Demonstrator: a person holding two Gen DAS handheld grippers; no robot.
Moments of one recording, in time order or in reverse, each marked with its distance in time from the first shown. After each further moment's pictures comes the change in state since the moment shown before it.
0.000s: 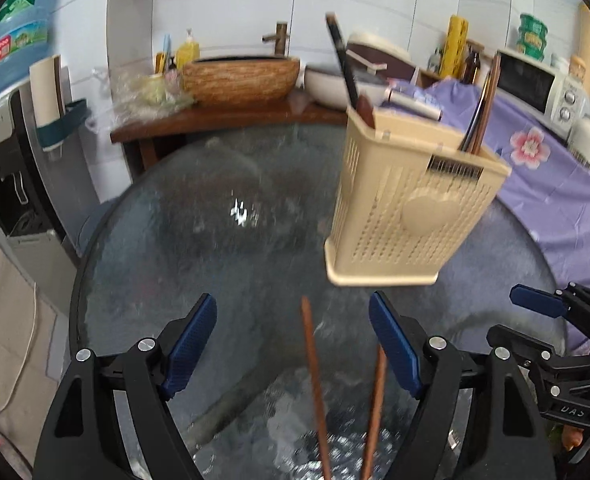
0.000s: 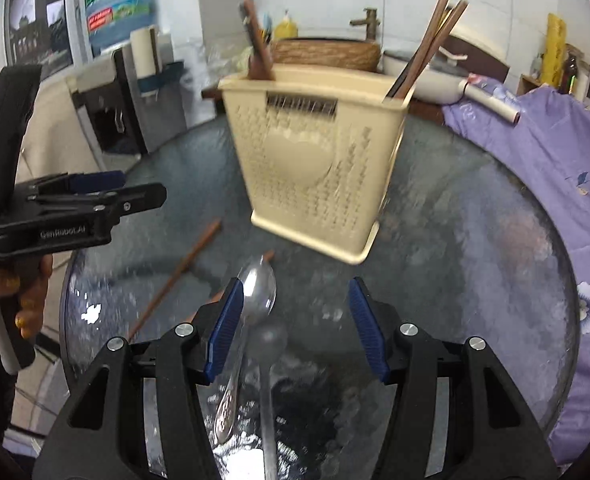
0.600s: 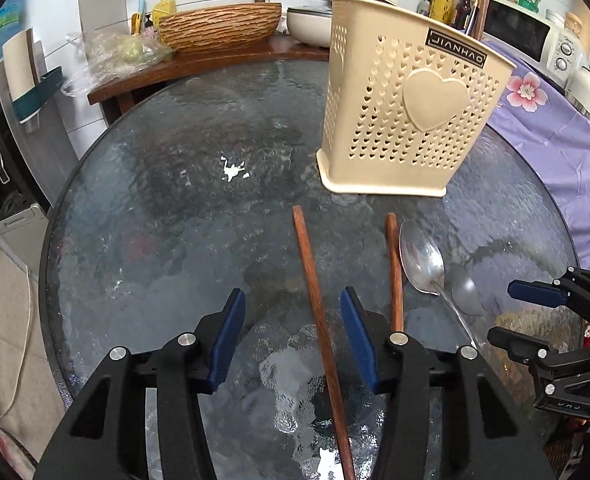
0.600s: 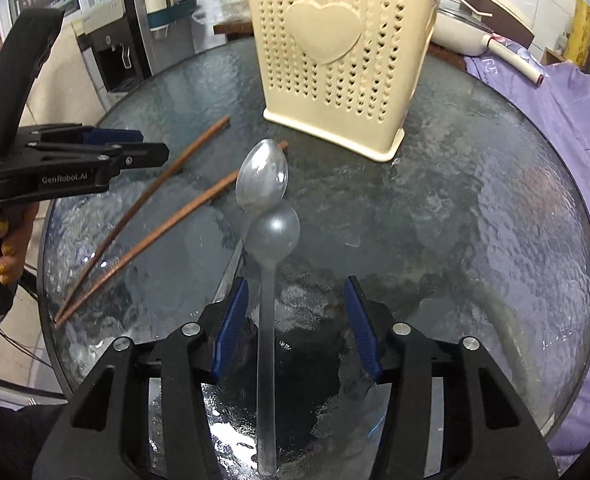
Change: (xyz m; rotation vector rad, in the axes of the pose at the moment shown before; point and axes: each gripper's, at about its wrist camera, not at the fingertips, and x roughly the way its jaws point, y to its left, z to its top) left arm 0.028 -0.003 -0.043 0.057 0.157 -0.030; right arm 0.026 0.005 -0.058 -0.057 0.181 0.015
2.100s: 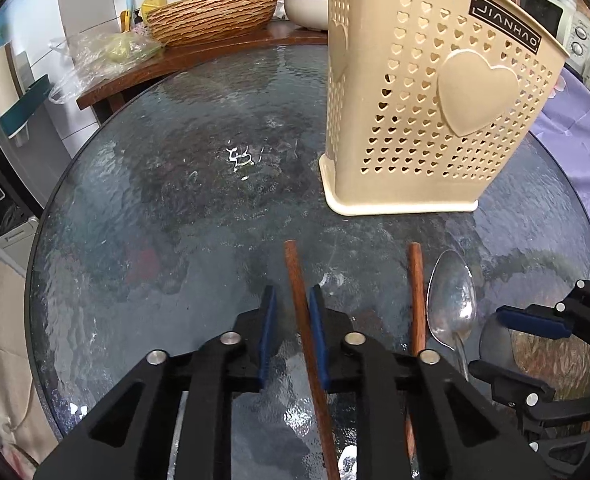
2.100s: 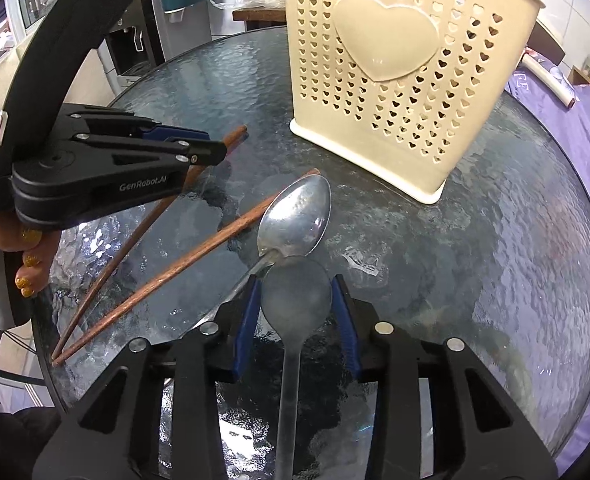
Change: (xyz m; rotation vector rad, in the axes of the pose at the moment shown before) left arm 0.046 -0.012 0.034 0.035 0.050 0.057; right arm 0.045 0.033 0.063 -0.067 0.044 0.025
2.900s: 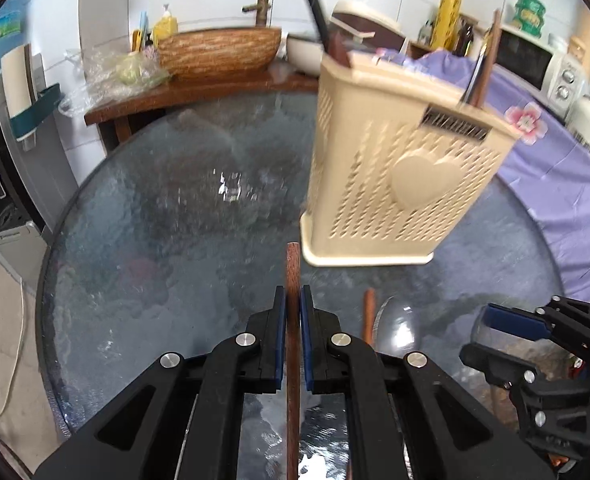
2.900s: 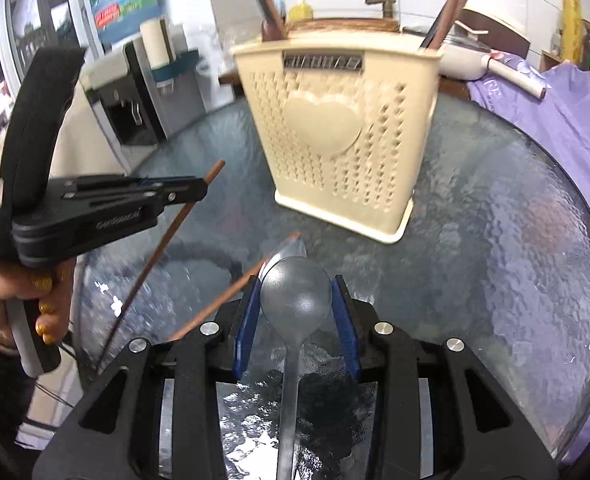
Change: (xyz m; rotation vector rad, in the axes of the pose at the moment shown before) left arm -0.056 0.006 0.014 -0.069 -0.145 -0.078; right arm -0.057 -0.035 -0.003 0.154 -0.201 0.064
